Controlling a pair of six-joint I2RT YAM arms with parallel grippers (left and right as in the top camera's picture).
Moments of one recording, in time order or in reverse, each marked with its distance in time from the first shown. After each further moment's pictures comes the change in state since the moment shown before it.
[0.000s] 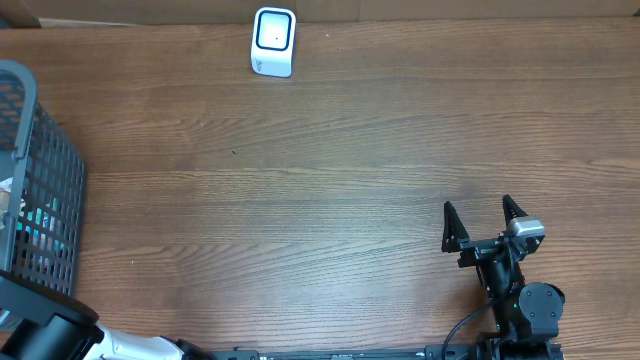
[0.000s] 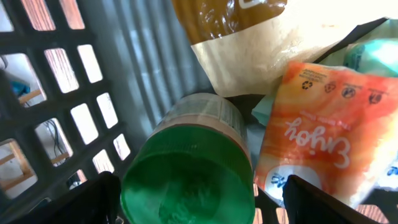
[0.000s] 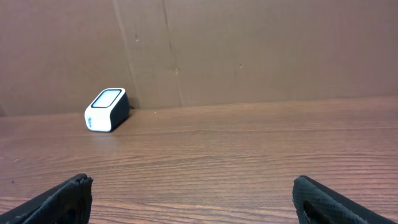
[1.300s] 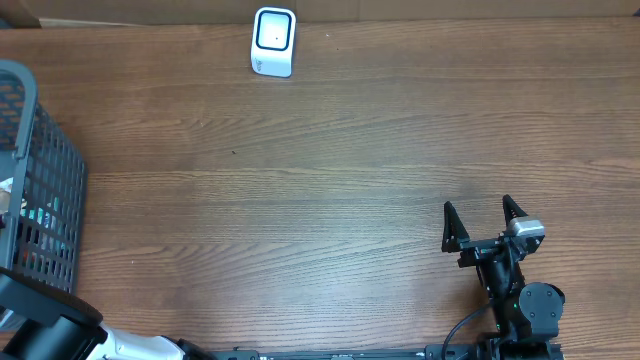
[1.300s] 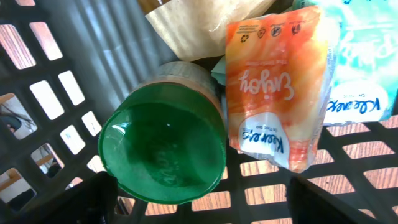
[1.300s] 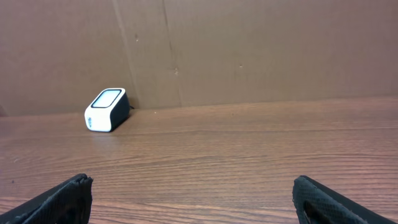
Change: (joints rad) left arm -0.027 -0.013 0.051 -0.088 0.100 0.026; right arm 0.000 0.000 0.000 0.000 0.000 0.000
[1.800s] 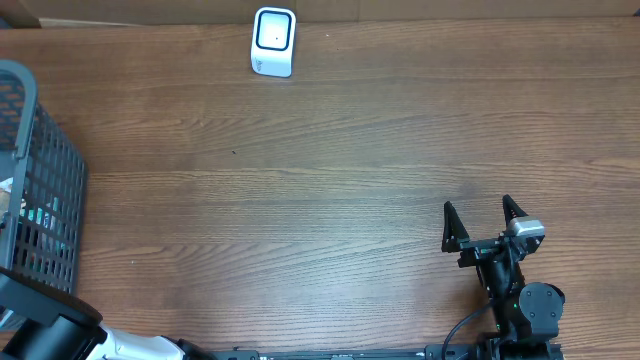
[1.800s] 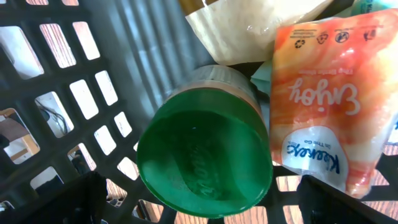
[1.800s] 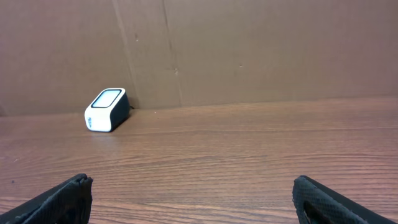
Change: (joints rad) left arm 0.001 0.001 -0.032 0.010 -0.094 -0.011; right arm 0.000 0.000 0.000 0.000 0.000 0.000
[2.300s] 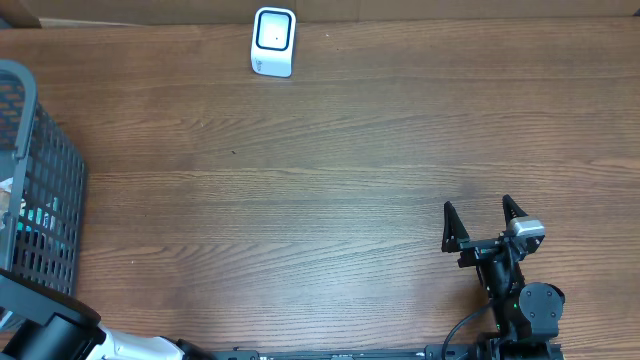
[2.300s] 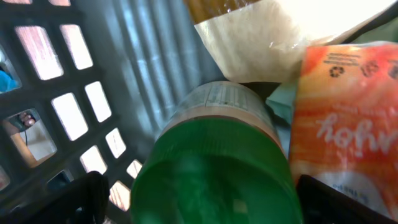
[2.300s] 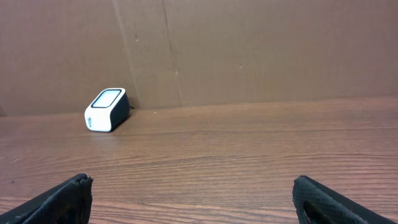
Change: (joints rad) left arm 0.022 0.001 -0.093 0.112 -0.008 -0.023; right arm 0.000 0.000 0.000 0.000 0.000 0.000
